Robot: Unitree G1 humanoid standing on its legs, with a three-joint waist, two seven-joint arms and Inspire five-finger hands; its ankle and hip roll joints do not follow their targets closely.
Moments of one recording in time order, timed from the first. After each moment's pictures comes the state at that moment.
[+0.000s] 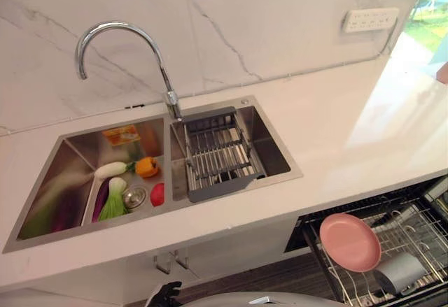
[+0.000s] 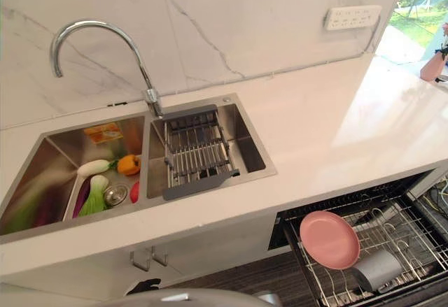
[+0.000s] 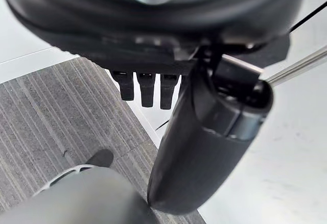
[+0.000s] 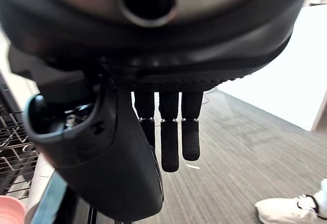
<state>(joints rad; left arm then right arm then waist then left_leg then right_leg) 0.13 0.20 -0.26 1.20 0.10 -0.15 0.12 0.39 -0.26 -0.20 0.44 -0.26 0.57 -0.64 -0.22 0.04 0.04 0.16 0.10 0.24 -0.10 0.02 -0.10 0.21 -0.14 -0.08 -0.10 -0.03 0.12</state>
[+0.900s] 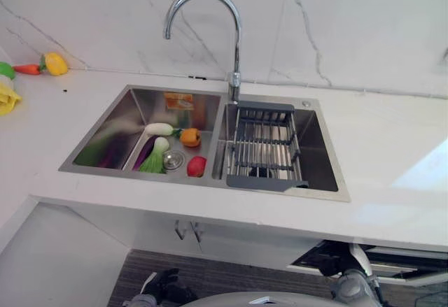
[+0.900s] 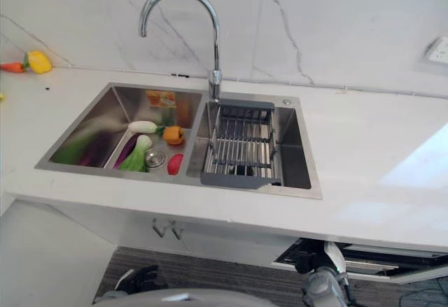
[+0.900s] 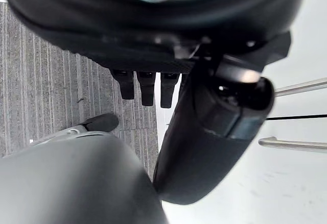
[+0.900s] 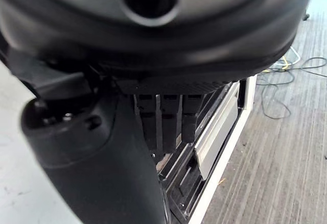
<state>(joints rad) 0.07 0.24 -0.17 1.23 -0.03 -0.17 -0.02 0.13 -0.28 0.13 0.87 -0.23 0.04 -0.38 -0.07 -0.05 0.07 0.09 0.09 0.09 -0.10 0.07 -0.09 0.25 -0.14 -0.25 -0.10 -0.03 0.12</state>
